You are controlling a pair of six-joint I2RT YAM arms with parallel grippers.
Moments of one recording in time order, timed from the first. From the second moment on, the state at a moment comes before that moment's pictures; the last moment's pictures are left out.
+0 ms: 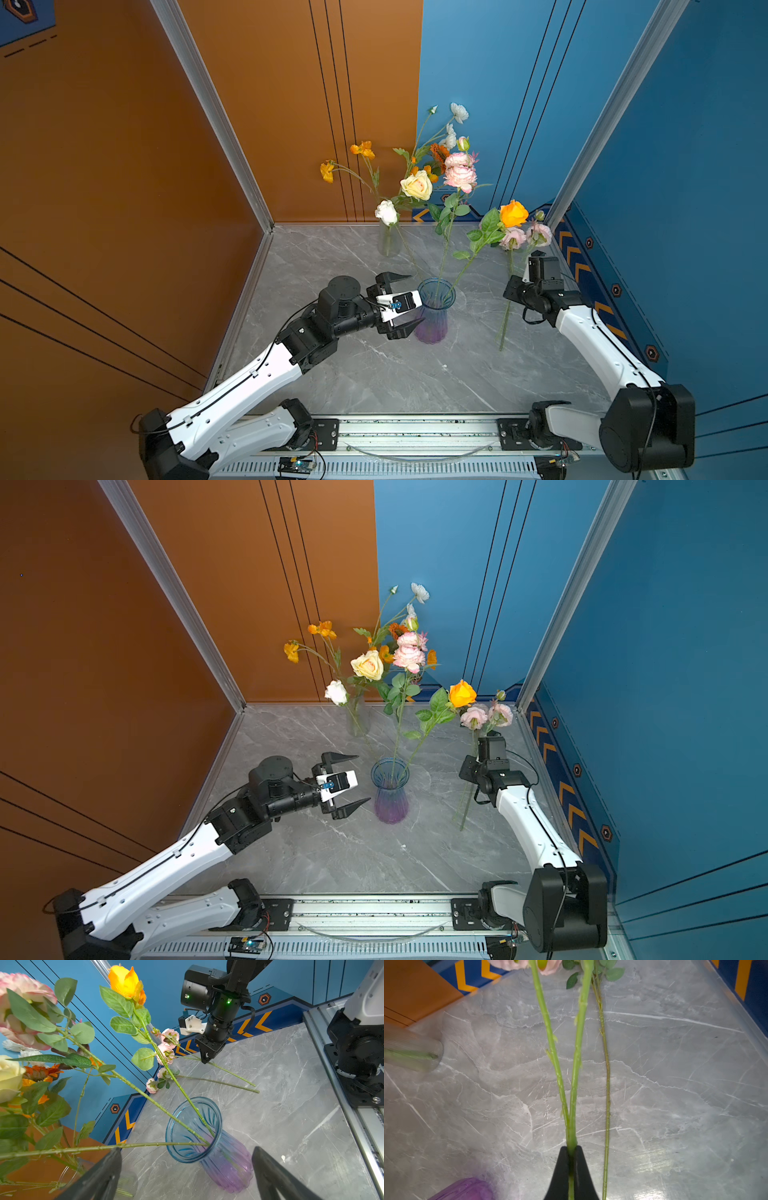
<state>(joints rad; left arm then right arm) -0.78 0.99 0.91 -0.15 0.30 0.59 0.05 1.20 0.89 -0.48 0.03 0.43</state>
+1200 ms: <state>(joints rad) -0.78 1.05 0.93 -0.22 0.37 0.59 0.76 0.95 1.00 0.09 0.06 0.06</state>
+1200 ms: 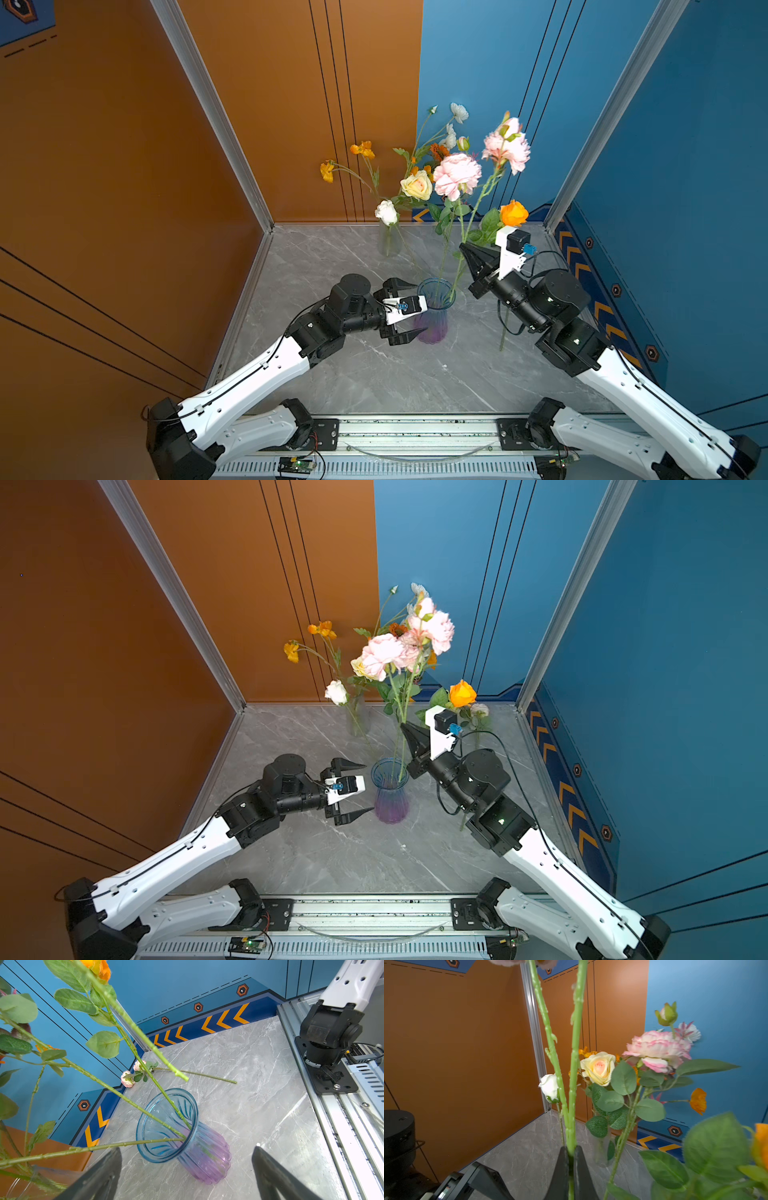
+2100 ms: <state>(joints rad) -0.82 0.94 0.94 -0.33 0.34 0.61 0.89 1.07 0.88 0.32 0.18 -0.18</state>
